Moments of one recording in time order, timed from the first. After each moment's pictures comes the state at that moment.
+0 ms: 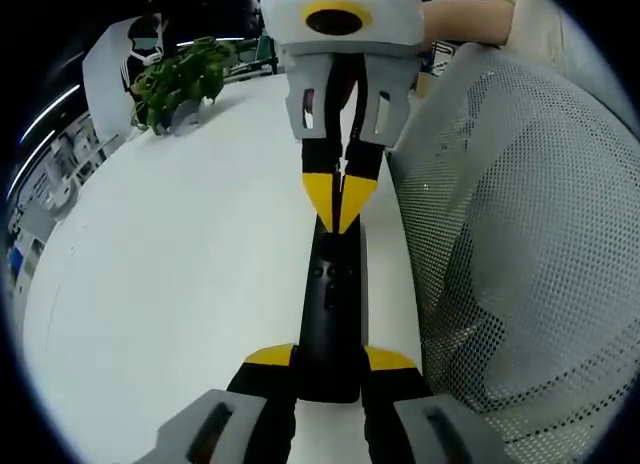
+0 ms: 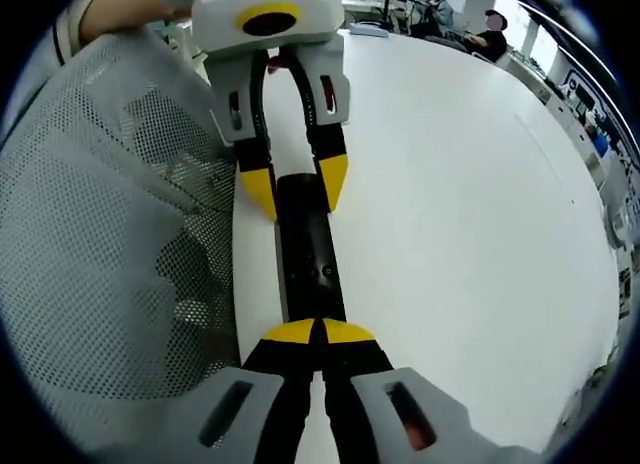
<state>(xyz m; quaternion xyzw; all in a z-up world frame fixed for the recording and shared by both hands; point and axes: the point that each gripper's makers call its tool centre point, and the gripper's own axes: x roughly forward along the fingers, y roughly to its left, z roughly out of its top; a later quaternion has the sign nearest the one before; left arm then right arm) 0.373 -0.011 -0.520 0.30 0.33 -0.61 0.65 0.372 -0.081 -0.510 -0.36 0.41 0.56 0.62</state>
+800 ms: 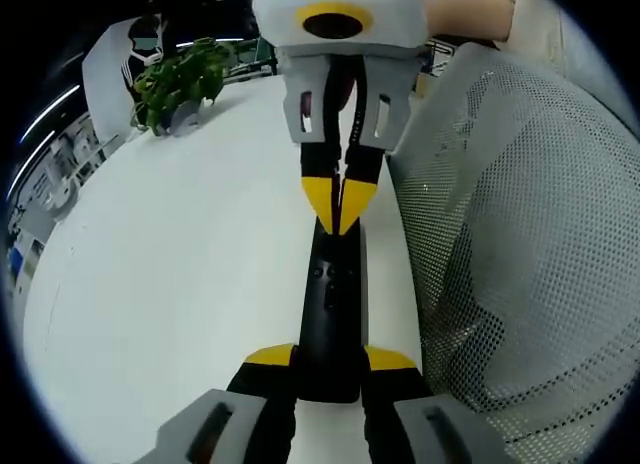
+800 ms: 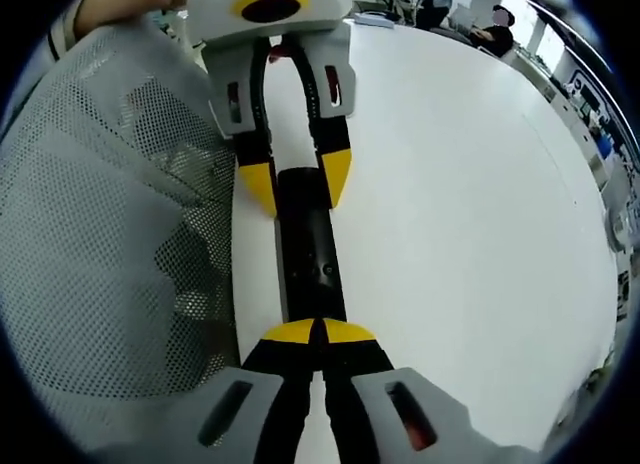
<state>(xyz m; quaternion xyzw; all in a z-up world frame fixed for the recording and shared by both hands) 0.373 -0.011 -0.521 0.30 0.33 -0.61 0.65 0.372 -0.082 -0.511 -0.35 0.42 0.55 0.63</state>
